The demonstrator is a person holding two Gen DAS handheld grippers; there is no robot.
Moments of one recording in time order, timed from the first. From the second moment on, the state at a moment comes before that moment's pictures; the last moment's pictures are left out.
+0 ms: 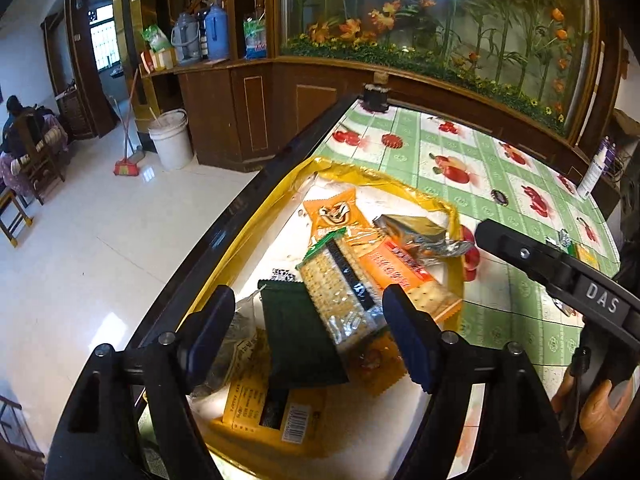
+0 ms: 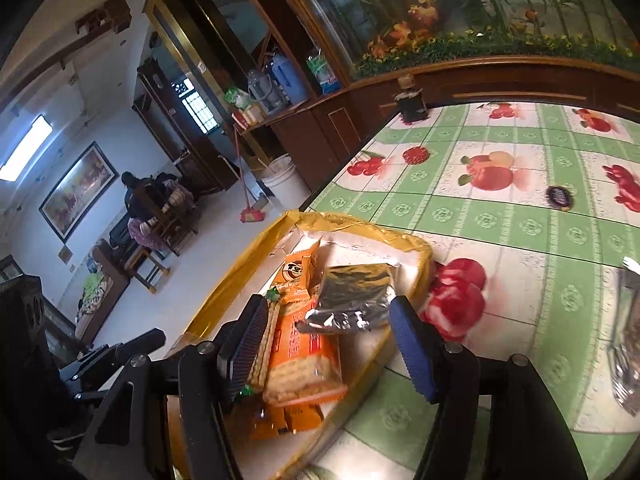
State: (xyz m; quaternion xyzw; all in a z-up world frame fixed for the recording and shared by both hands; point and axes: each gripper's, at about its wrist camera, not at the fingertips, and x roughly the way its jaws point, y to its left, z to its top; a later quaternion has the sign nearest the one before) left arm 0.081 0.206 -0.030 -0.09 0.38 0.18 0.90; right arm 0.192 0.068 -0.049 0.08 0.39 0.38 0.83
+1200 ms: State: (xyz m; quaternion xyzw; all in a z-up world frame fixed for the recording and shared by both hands) left arm 0.118 0.037 -0.033 -0.03 0.42 0.02 0.90; right arm 0.106 -0.220 -0.086 0.09 0.41 0.14 0.90
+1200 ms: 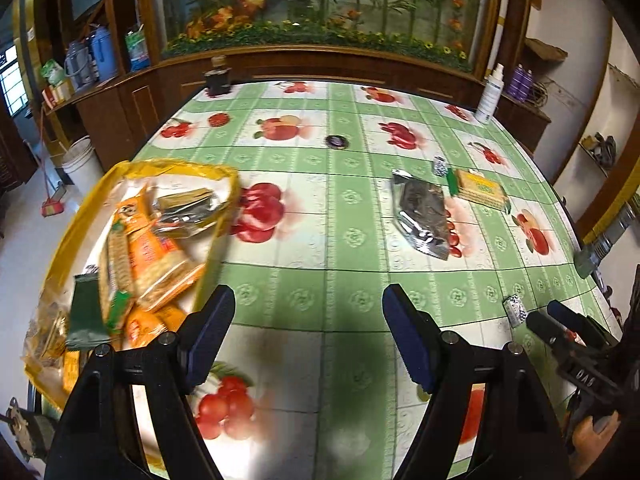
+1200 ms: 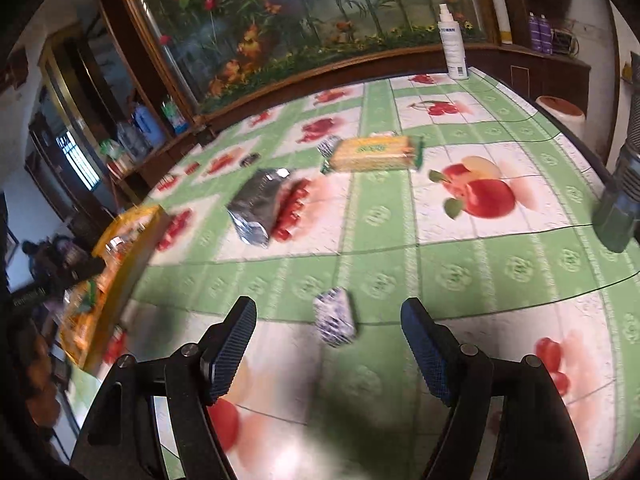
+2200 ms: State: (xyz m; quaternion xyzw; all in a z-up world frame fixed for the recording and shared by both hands) left arm 0.249 -0.070 -0.089 0.03 0.48 -0.03 0.87; right arm 0.131 -0.186 -0.103 -0.03 0.45 0.16 0.88
